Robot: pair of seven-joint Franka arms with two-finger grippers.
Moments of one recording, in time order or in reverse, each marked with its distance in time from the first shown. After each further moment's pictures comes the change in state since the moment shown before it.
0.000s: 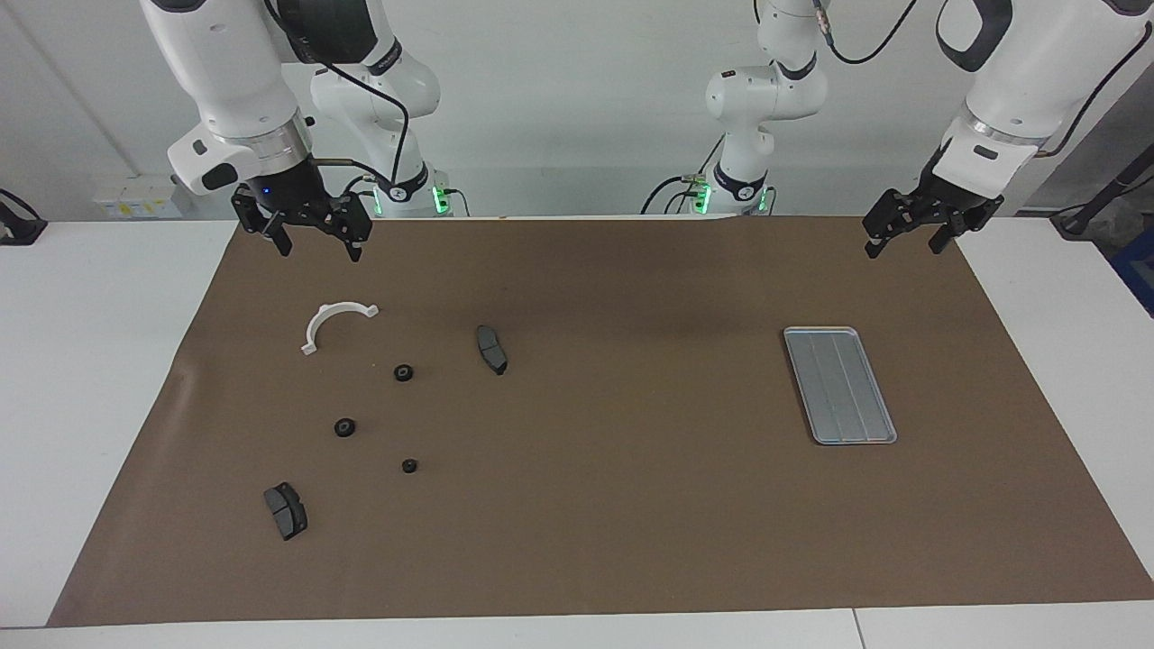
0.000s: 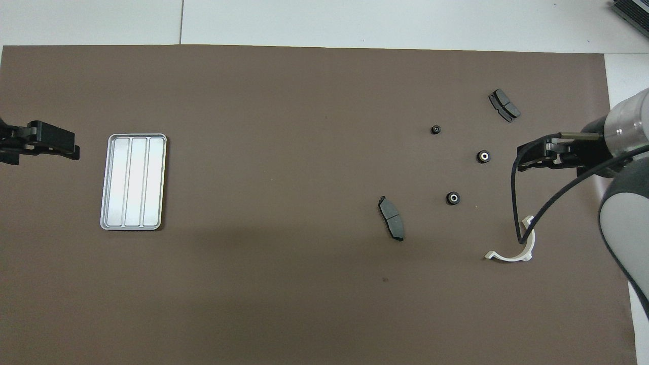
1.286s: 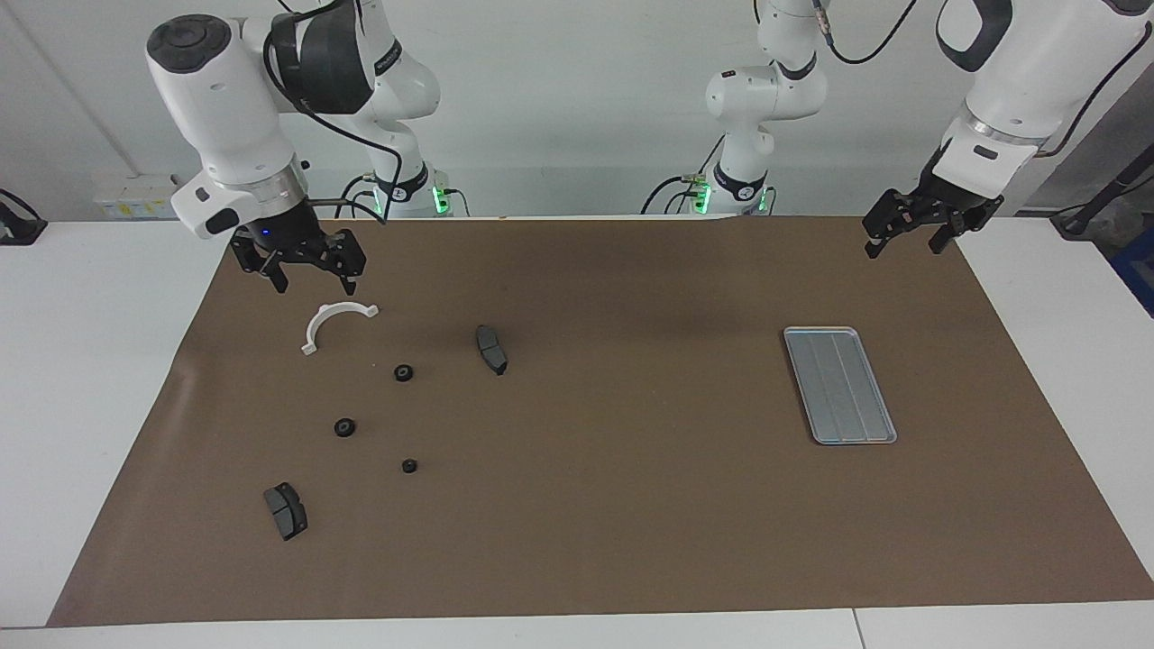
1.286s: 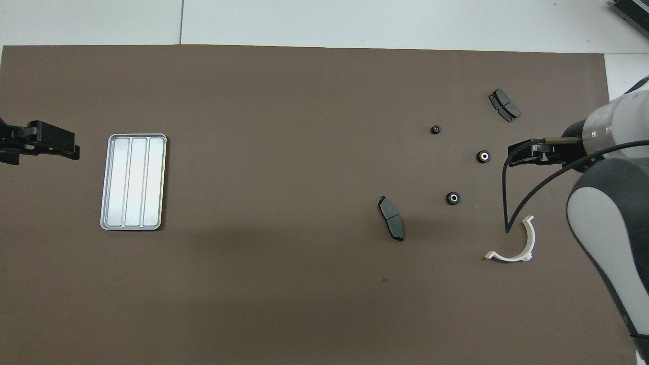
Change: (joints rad) left arm 0.000 0.000 0.000 0.000 0.000 0.000 0.000; right arm -0.034 0.003 -0.003 -0.183 0.000 0.245 -0.090
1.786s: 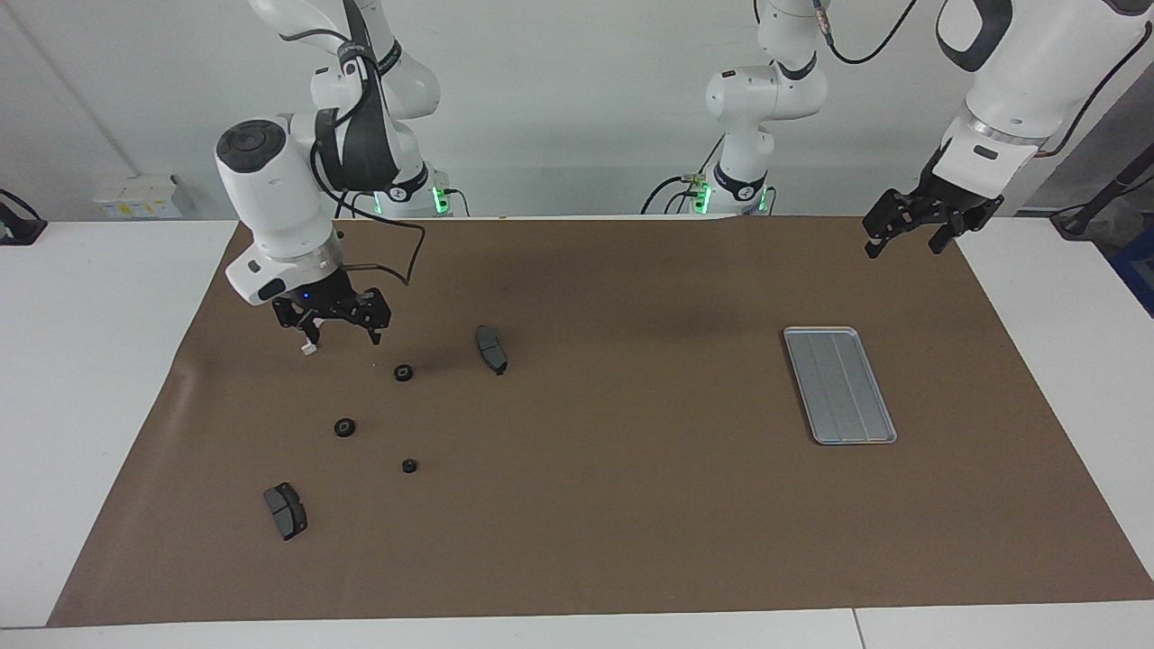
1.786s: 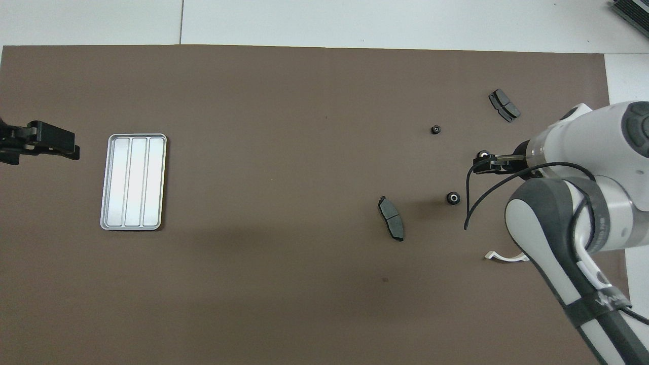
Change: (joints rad) left arm 0.000 0.000 0.000 0.000 0.000 0.000 0.000; right arm 0.006 0.064 0.002 -0.227 0.000 0.305 -0.014
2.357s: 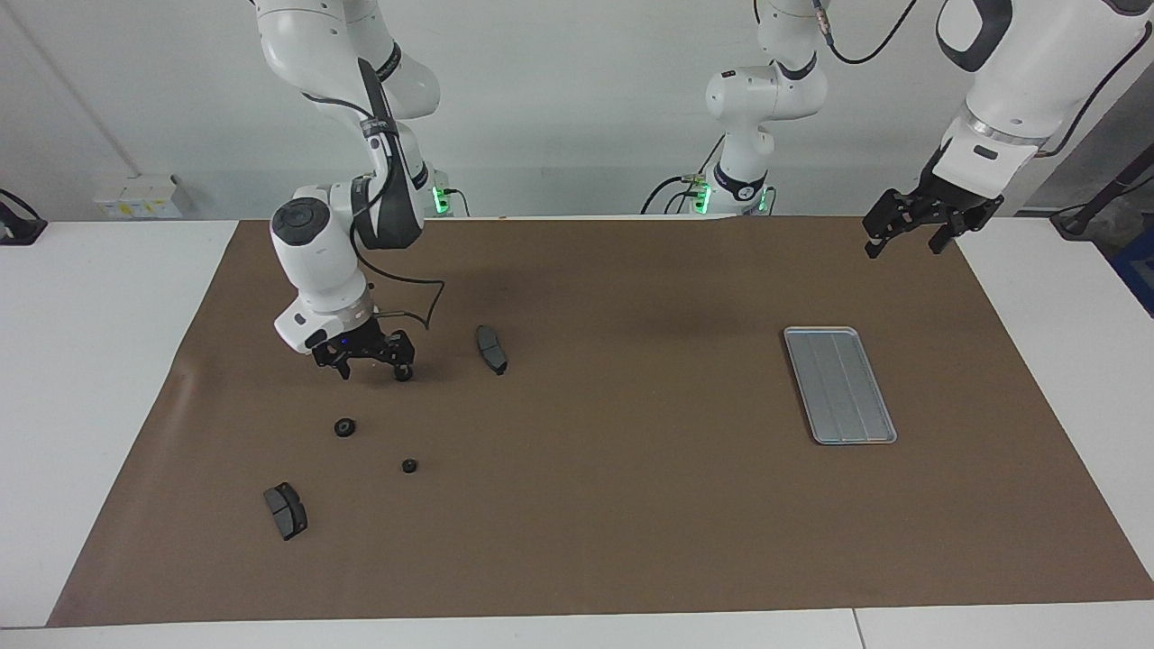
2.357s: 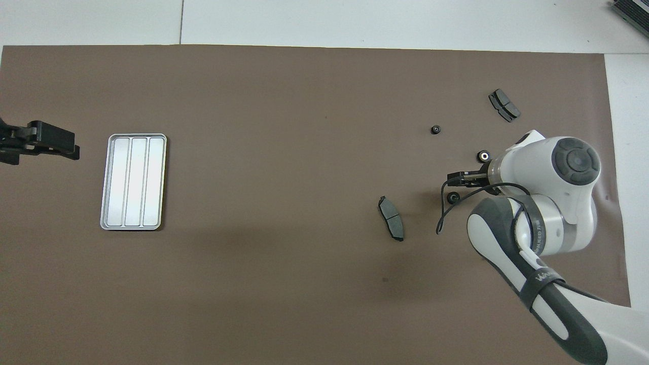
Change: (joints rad) left arm 0.000 0.000 0.000 0.000 0.000 0.000 0.000; right arm 0.021 0.101 0.000 -0.160 0.000 0.277 -0.003
